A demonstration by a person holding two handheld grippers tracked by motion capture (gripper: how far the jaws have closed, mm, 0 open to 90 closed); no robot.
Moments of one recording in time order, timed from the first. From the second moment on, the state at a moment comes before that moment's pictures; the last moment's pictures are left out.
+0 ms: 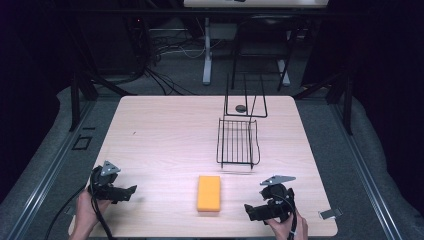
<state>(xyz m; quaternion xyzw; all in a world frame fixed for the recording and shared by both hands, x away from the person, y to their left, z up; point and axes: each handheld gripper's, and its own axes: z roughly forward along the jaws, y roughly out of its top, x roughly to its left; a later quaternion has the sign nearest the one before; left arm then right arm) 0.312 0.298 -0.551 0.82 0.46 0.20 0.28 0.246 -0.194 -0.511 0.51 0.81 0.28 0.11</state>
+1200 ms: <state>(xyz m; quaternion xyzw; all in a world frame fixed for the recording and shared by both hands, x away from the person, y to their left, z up) 0.312 0.297 -0.551 0.82 0.46 0.19 0.28 0.285 -0.081 -0.516 0.47 0.84 0.26 0.05</state>
